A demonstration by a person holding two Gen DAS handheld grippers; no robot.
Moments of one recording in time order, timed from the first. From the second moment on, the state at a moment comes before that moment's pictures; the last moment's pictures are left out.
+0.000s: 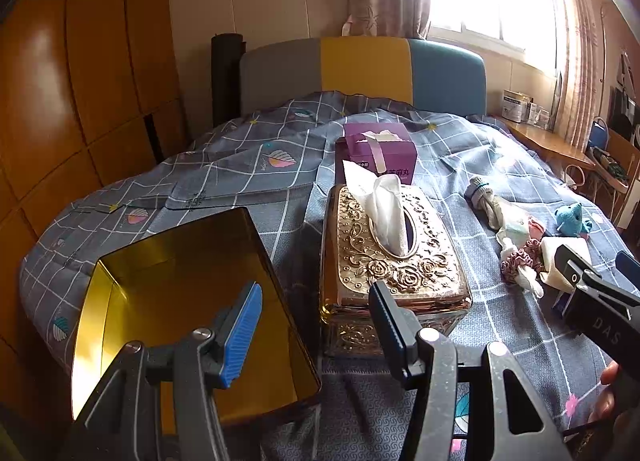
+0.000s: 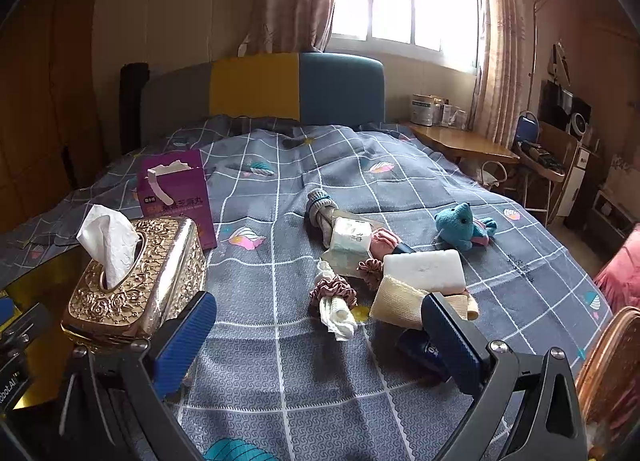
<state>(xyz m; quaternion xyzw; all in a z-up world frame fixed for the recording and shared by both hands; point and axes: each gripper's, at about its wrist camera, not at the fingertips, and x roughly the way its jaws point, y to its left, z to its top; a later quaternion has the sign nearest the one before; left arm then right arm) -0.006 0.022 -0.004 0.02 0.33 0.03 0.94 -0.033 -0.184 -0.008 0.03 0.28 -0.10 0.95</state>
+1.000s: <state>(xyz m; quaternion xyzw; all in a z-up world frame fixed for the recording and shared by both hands) -0.009 0.019 -0.001 0.02 0.33 0.03 0.94 -0.034 -0.182 -0.007 0.03 0.28 -0.10 0.95</state>
